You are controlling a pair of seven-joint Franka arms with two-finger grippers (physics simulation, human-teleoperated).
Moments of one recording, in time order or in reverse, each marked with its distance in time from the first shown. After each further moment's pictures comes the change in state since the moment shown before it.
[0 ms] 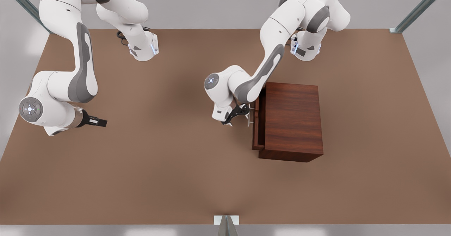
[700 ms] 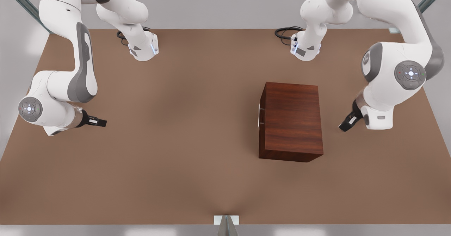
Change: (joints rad) left arm 0.693 -0.452 0.017 0.017 -0.348 -0.280 0.457; right arm 0.000 0.000 0.000 0.002 -0.001 0.000 -0.001
